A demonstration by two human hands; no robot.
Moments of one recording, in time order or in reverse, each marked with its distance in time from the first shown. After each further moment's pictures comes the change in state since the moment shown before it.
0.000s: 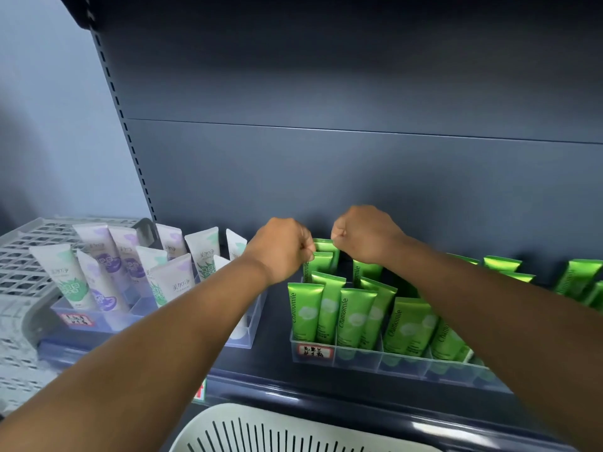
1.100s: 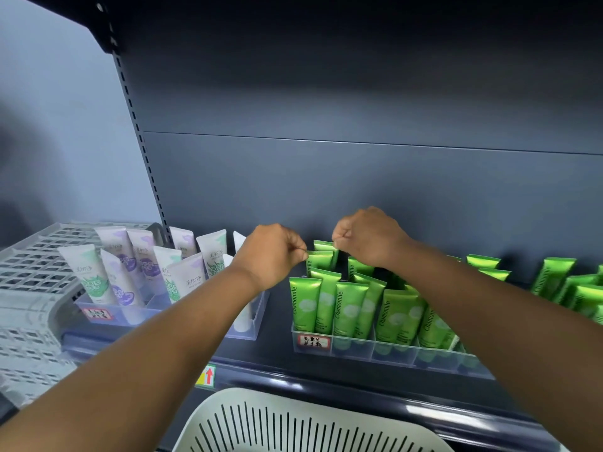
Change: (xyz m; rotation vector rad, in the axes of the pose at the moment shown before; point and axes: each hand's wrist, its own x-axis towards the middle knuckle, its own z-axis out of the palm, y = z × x) left_hand -0.036 0.003 -0.018 -0.031 0.069 0.024; right_hand -0.037 -0.008 -0.026 0.060 0.044 -0.030
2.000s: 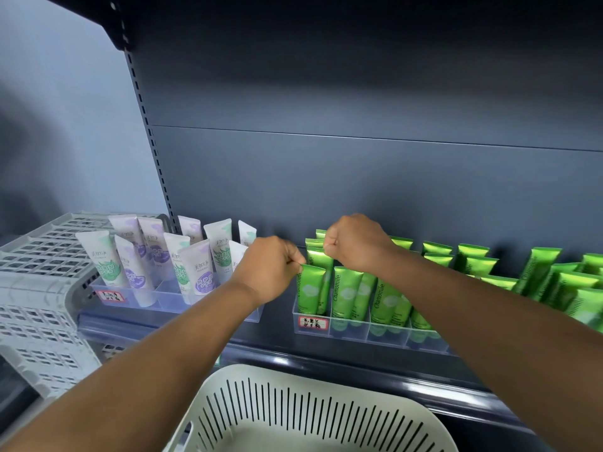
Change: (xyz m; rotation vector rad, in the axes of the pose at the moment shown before) left_hand -0.044 0.005 0.008 -0.062 0.013 -0.032; right_hand -0.026 -0.025 0.012 -0.022 -0.018 0.010
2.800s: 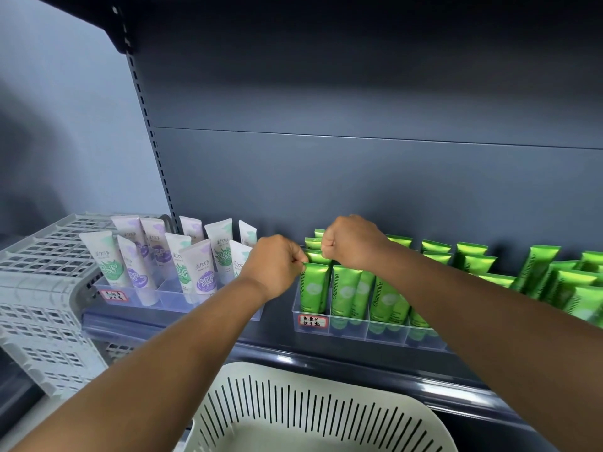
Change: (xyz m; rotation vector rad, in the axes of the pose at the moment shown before) left_hand 0.007 0.003 0.008 -0.001 -0.002 -0.052; right_hand 0.005 0.002 0.005 0.018 -0.035 -0.010
